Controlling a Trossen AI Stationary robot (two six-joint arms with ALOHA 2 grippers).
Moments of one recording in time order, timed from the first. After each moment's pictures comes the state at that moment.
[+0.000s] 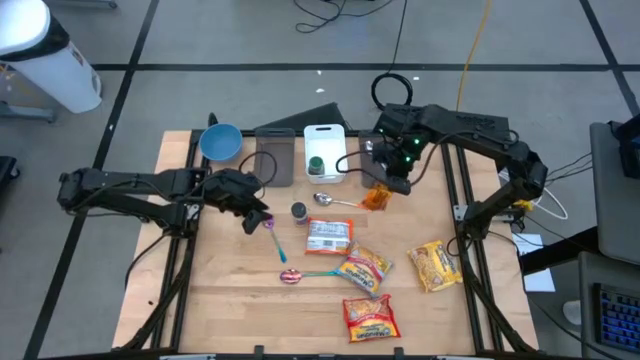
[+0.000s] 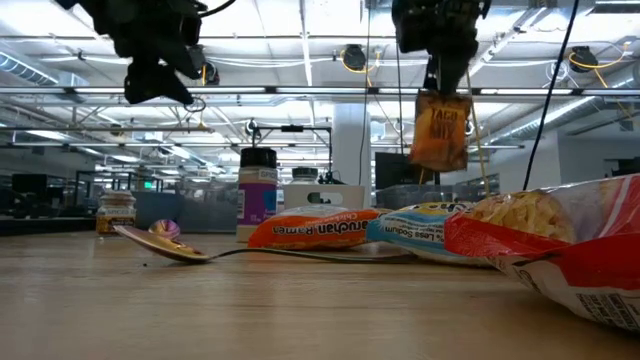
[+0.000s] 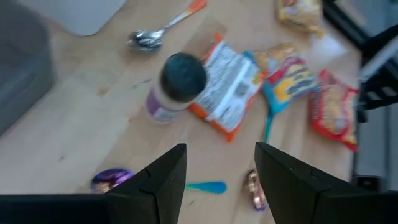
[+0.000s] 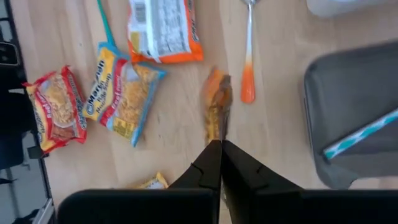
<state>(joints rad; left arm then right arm) 0.06 0.98 0.79 -0.54 0.09 -0.59 -0.46 1.54 1.56 -1.38 -0.36 -0.25</state>
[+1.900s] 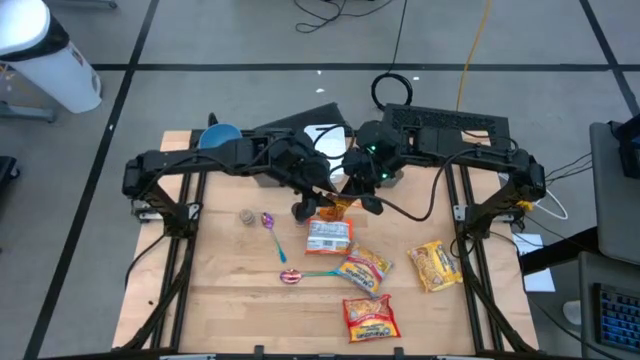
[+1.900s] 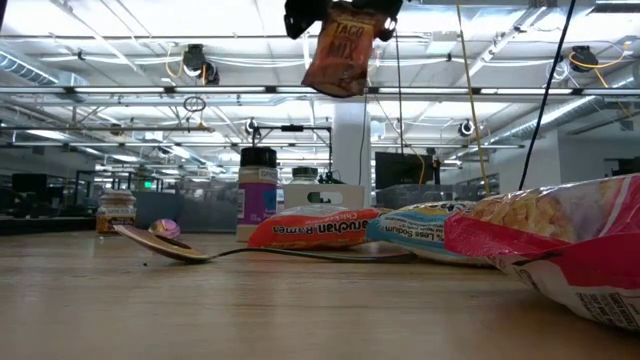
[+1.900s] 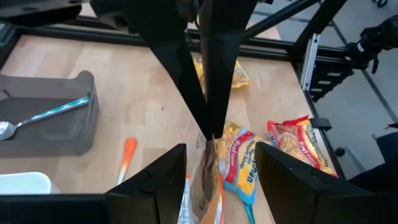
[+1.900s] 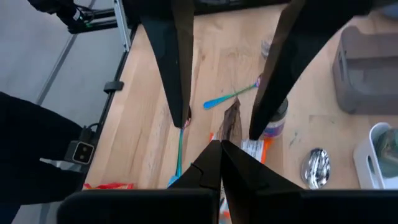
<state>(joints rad) 0.12 1.64 1.63 -0.63 0.30 -0.03 -0.19 1.54 1.62 -0.82 -0.45 -0.03</state>
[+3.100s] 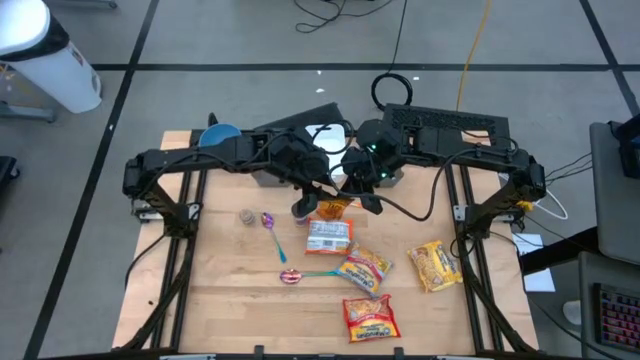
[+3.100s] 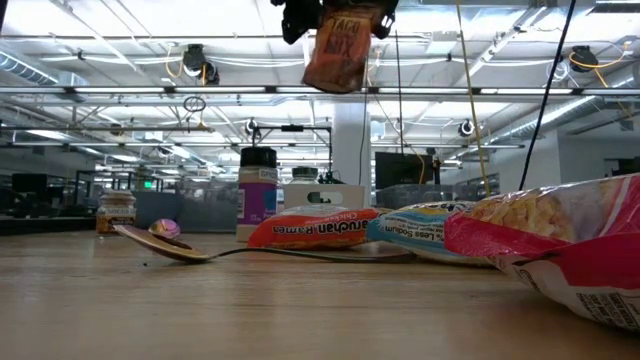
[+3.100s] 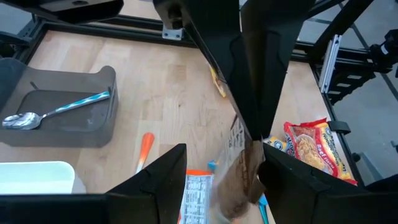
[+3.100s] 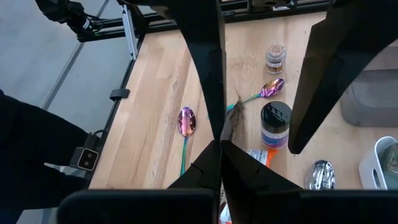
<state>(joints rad) 0.15 1.64 1.63 -0.63 0.26 -0.03 -0.19 1.54 1.62 -0.79 -0.48 -0.02</state>
